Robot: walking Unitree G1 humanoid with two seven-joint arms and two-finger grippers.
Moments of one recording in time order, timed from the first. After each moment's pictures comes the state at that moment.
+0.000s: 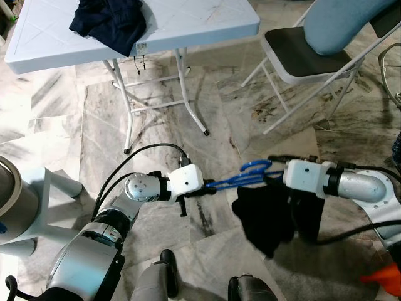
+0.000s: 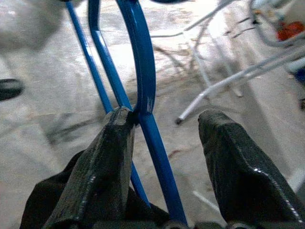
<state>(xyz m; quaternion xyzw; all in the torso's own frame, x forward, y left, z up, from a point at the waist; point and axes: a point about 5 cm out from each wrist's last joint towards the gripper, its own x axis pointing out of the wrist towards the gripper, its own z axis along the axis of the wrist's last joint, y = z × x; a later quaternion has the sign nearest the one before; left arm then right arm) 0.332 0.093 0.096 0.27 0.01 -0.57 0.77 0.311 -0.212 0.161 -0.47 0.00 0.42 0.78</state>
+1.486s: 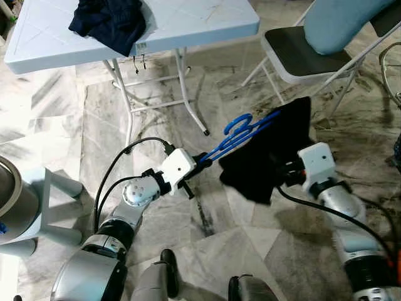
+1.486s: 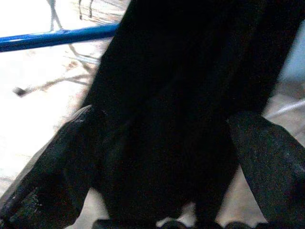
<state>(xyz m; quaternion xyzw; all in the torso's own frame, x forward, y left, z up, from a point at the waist) 0.337 0.093 0.109 0.18 -0.08 -0.44 0.87 0.319 -0.213 0.114 -0.15 0.01 0.11 0.98</state>
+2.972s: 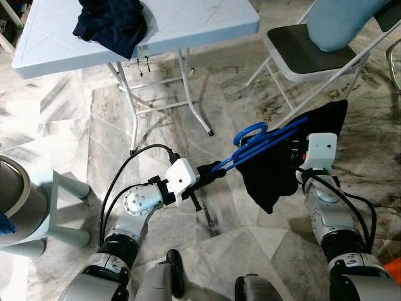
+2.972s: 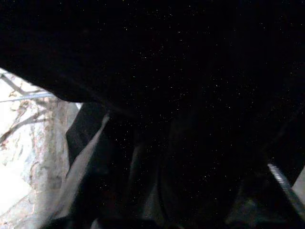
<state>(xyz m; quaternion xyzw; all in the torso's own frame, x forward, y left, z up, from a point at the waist) 0.314 0.081 0.108 0.13 -0.12 -0.51 0.84 0.351 -0.218 0.115 -0.06 -0.01 -0.05 1.00</state>
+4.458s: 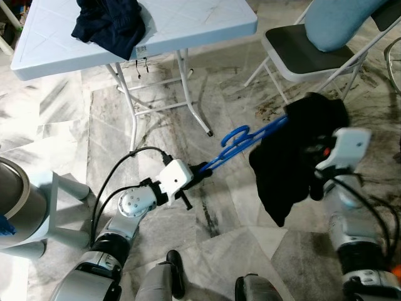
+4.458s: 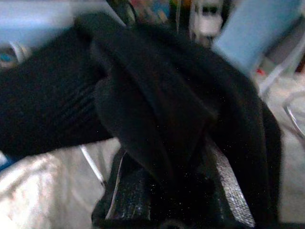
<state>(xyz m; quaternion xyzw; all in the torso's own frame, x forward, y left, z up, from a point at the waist) 0.320 0.101 0.092 0.18 -0.07 -0.45 0.87 0.331 -0.235 0.158 -0.03 -0.13 -0.01 0.99</state>
